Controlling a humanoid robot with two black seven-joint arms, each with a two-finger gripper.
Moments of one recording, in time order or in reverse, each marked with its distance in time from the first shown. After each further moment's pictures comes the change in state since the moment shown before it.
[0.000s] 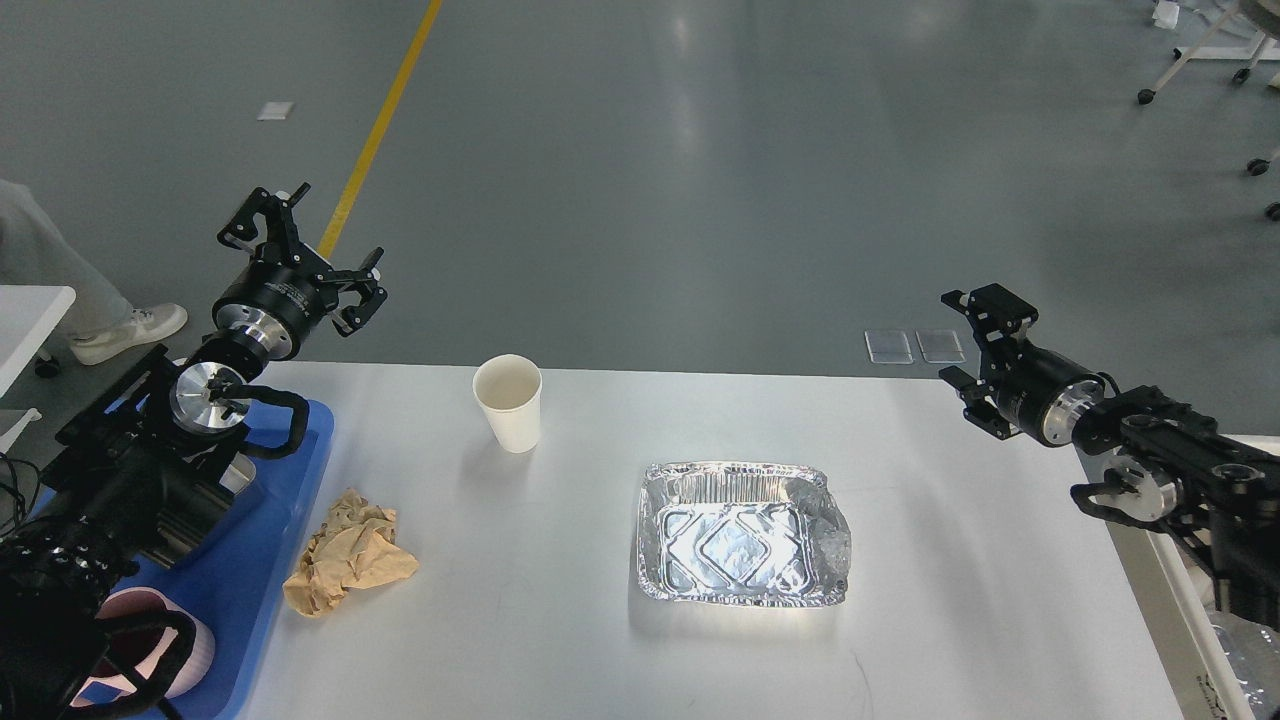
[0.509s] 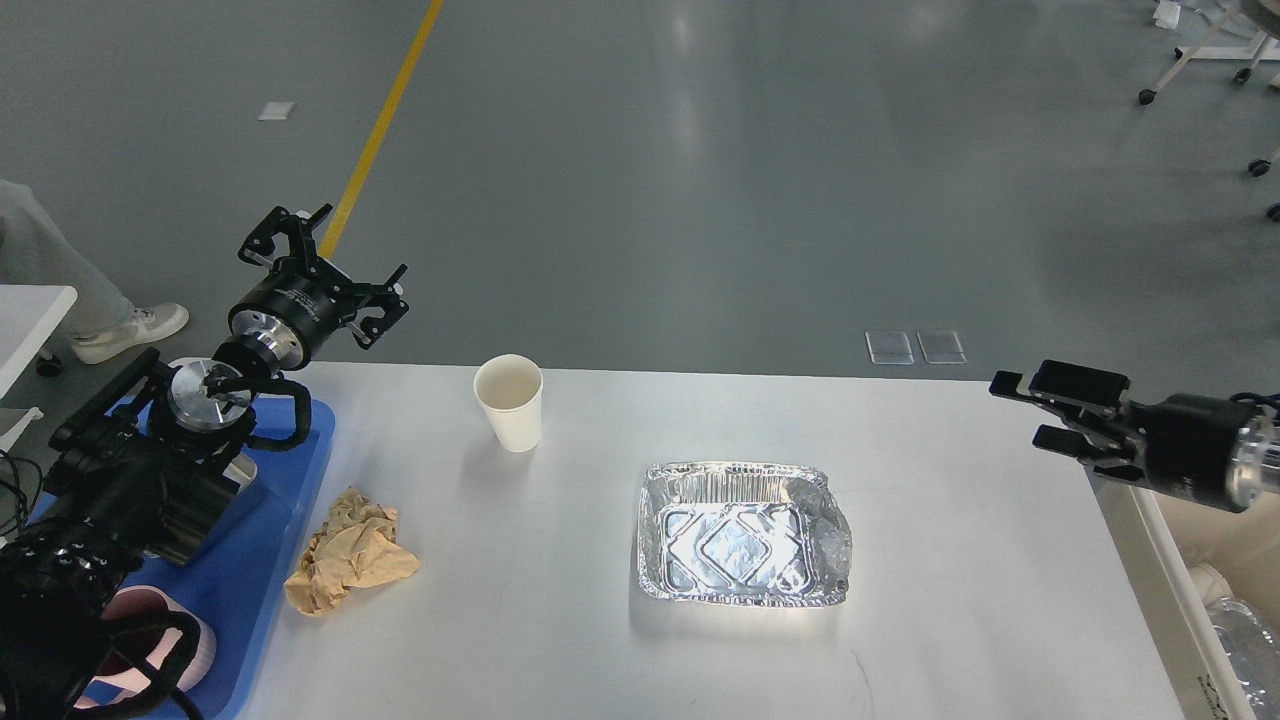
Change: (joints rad) left arm 0.006 -0.007 -0.007 -0.006 -0.137 0.006 0.146; right arm 0.016 -0.708 -0.106 0.810 -0.437 0.079 0.003
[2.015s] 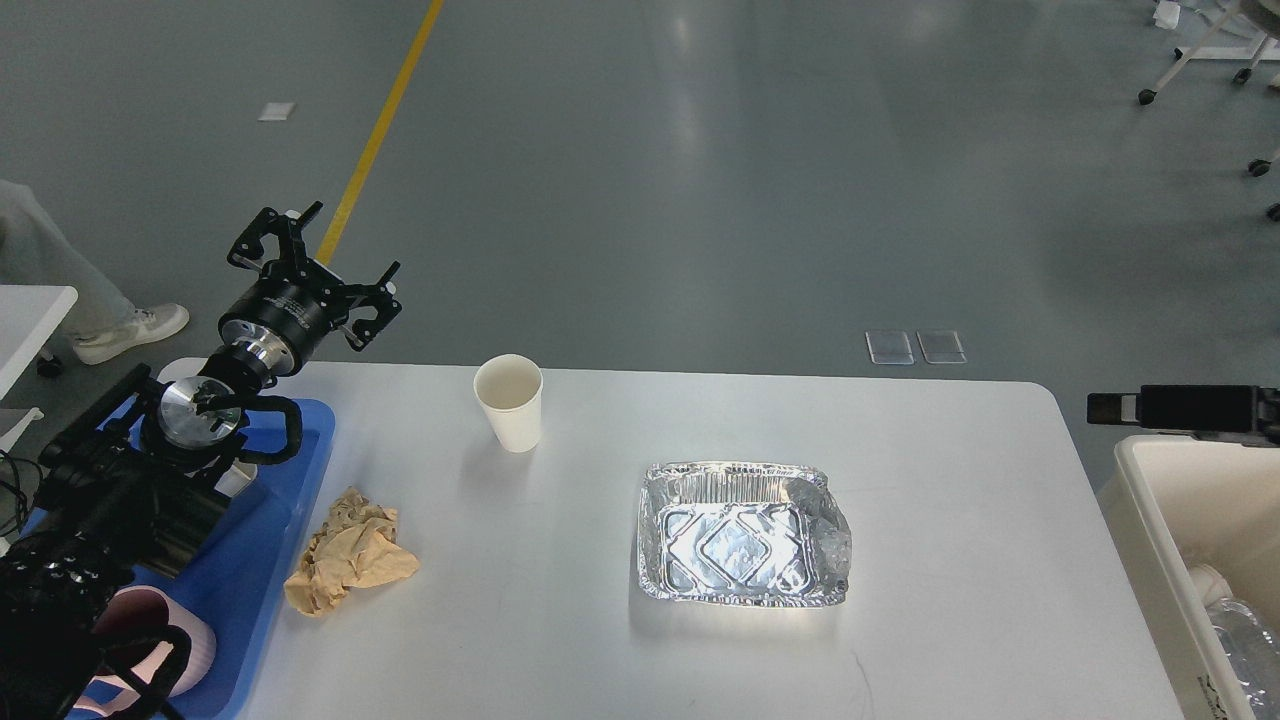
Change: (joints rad) left arm 0.029 0.018 -0.005 -0.005 0.002 -0.085 -0.041; right arm 0.261 -0.284 0.006 0.170 -0.339 0.271 0.028
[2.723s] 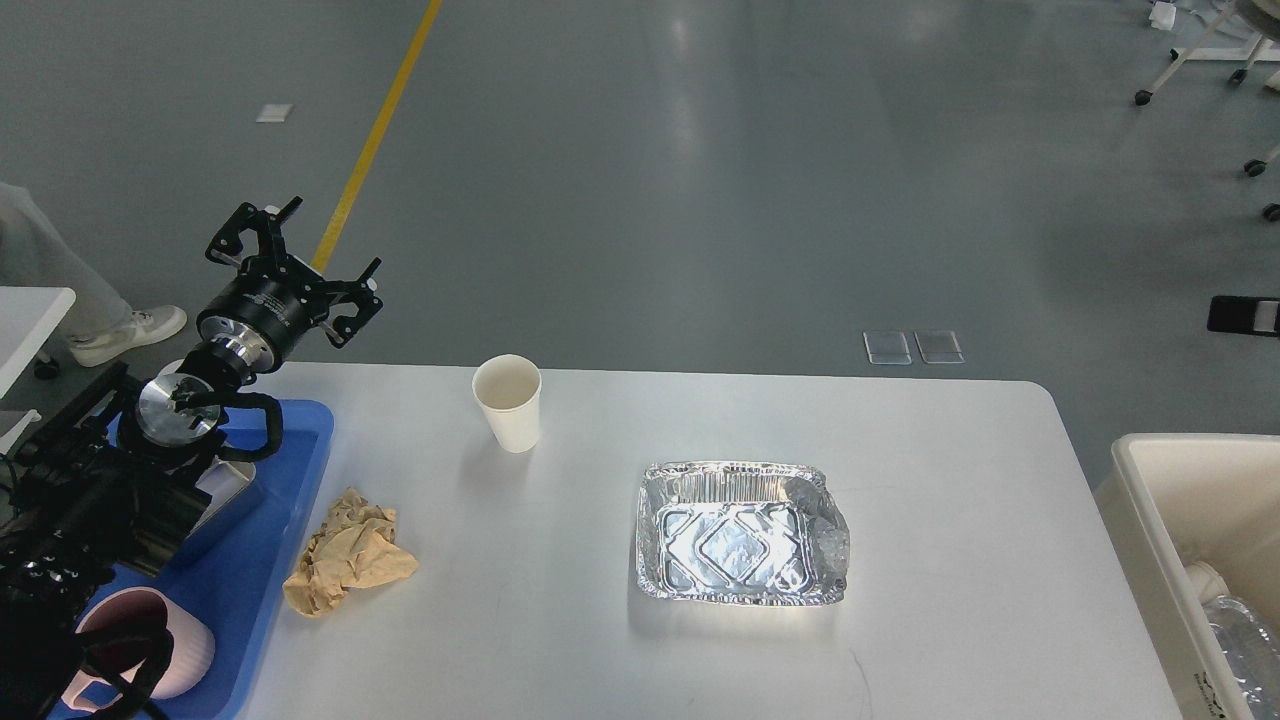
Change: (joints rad) left arm -0.001 0.027 0.000 0.001 0.000 -0.001 0.002; right arm 0.173 -0.148 0.005 0.033 0.003 0.051 0.020
